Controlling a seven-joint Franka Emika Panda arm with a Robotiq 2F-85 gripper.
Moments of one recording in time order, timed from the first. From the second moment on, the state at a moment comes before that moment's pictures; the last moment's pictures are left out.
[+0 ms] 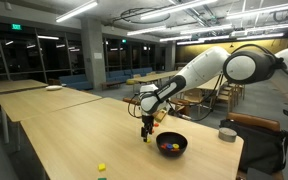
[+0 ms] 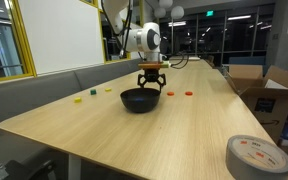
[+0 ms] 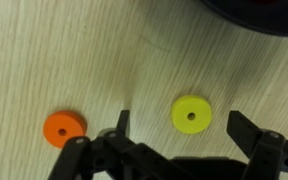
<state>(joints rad) -0.03 0.71 0.08 -1.54 -0.07 2.25 -0.32</state>
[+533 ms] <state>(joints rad) -0.03 0.72 0.08 -1.55 -0.07 2.29 -0.26</state>
